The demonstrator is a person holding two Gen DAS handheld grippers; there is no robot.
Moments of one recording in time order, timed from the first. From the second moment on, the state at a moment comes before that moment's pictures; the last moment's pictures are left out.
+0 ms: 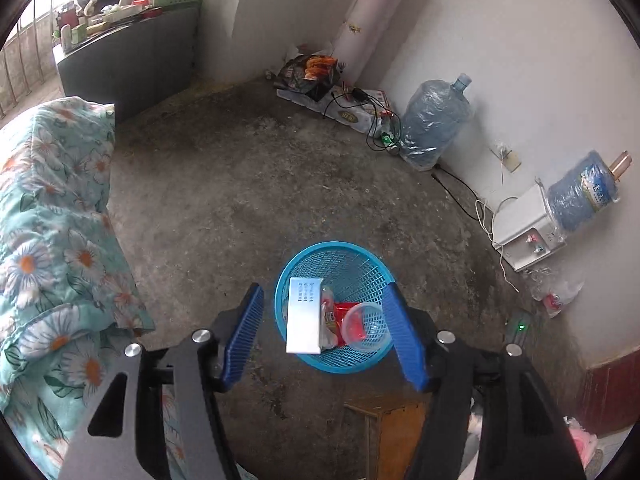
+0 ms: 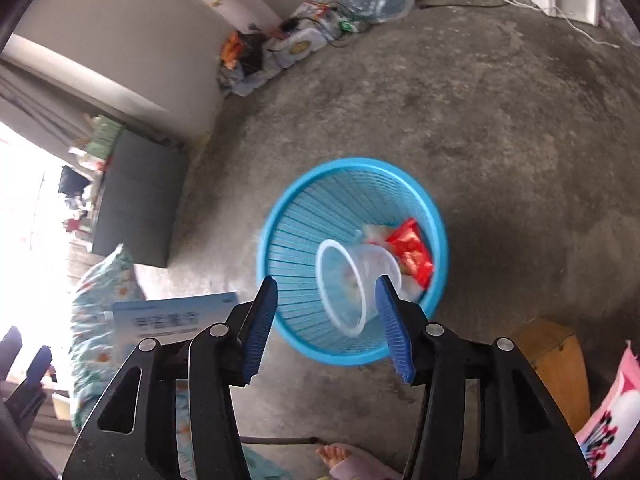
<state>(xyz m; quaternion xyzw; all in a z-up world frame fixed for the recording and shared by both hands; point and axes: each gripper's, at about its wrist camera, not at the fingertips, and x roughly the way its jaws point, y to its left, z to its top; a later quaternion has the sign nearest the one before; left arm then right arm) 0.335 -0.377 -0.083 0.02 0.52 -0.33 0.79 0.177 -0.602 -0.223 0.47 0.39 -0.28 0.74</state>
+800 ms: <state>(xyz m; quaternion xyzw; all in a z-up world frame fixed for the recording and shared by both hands) 0.198 -0.034 0.086 -0.09 0.29 -0.30 0.90 0.158 -0.493 -0.066 0.33 0.28 -0.17 0.88</state>
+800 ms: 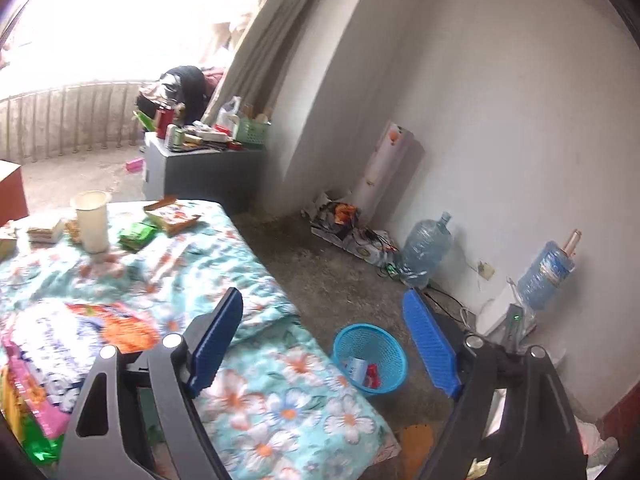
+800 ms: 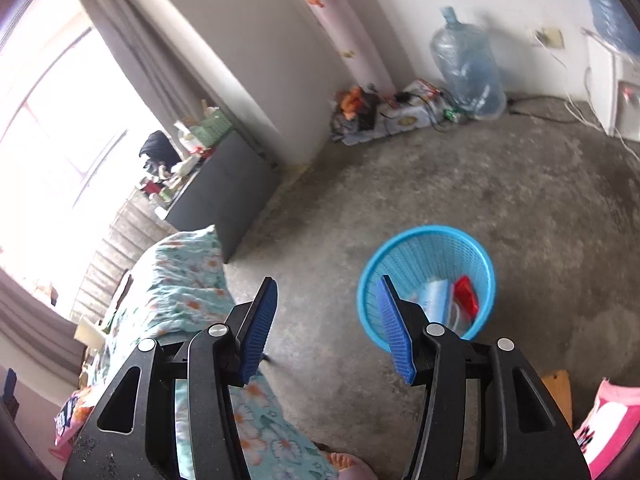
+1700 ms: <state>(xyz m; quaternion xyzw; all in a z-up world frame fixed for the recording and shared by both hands) 0.072 0.235 0.004 -0.17 0.27 -0.03 0.95 0.301 -0.166 -0.092 0.49 0.51 0.22 0.67</state>
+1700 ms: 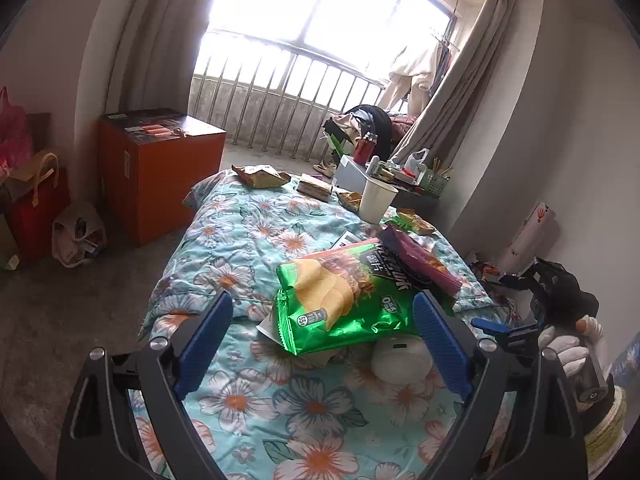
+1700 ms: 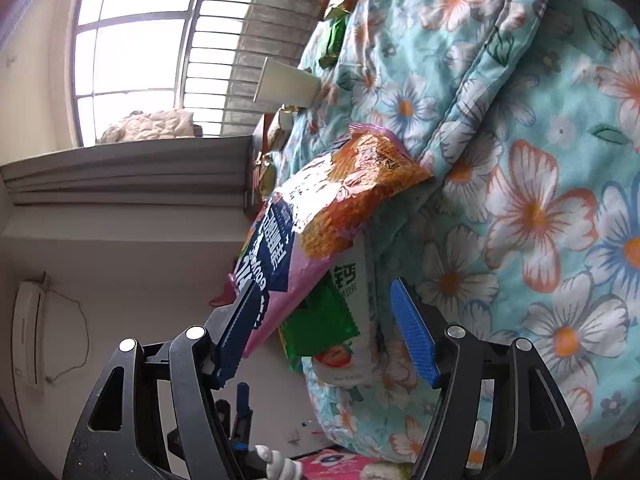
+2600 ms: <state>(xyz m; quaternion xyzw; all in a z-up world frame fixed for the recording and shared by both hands) 0.093 0.278 -0.041 -0.20 0.30 -0.05 0.93 0.343 -0.164 -0.140 0.67 0.47 0.16 0.56</state>
